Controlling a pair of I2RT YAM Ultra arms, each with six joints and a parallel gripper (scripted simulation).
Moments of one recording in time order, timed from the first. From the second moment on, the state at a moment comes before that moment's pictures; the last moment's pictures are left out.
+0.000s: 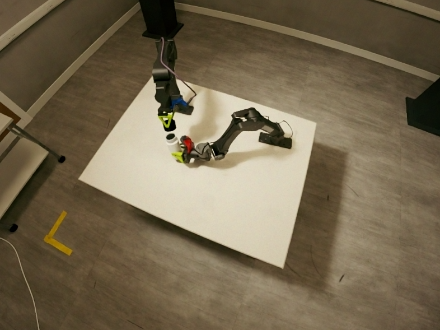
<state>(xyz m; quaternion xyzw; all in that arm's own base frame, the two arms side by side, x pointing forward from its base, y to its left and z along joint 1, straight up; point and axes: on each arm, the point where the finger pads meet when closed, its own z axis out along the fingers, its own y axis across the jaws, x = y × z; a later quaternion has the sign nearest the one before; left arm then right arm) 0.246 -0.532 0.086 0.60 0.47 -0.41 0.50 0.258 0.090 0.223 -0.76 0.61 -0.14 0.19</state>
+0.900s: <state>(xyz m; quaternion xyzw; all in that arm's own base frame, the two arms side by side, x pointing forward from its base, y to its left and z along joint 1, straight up) 0.247 -0.529 0.096 0.52 0.49 -0.50 0.49 0.257 0.090 0.223 -0.76 0.61 -0.14 0.19</state>
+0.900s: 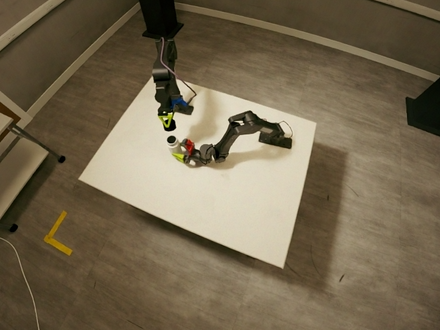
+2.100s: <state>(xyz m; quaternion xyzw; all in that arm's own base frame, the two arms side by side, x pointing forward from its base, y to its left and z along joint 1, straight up) 0.256 -0.524 0.077 0.51 0.50 -0.50 0.49 0.318 -0.017 0.097 -0.26 0.97 -0.02 0.04</state>
